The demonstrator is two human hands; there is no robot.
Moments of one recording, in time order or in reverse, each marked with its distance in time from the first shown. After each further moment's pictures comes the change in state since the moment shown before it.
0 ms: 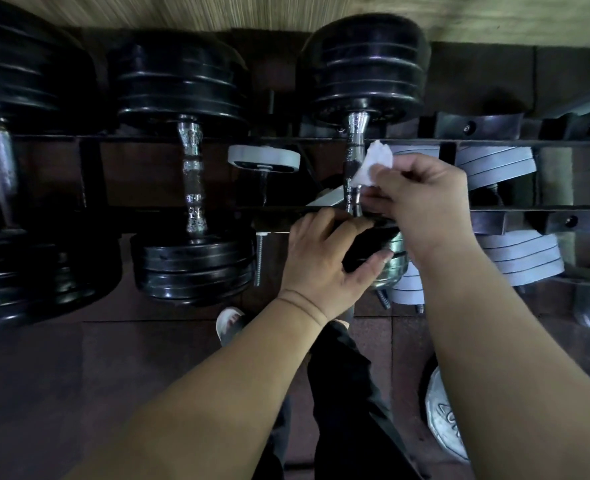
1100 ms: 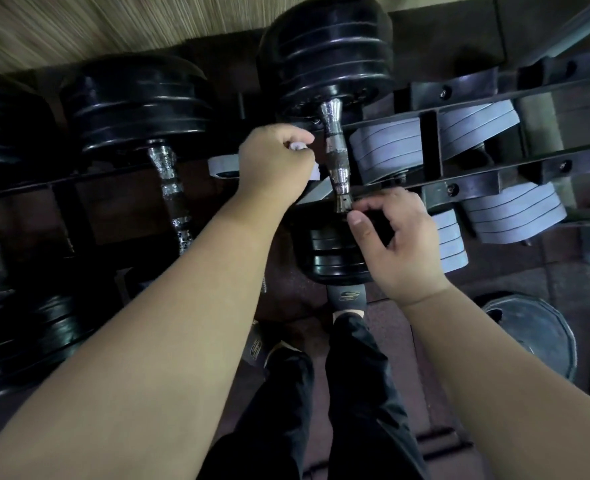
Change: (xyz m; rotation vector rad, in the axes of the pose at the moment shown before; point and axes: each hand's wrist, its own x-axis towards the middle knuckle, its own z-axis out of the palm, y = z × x) left_hand 0.129 -0.028 -0.032 -0.244 -0.288 -0.591; right_hand -0.030 0.081 -0.006 -0.581 0.119 -0.551
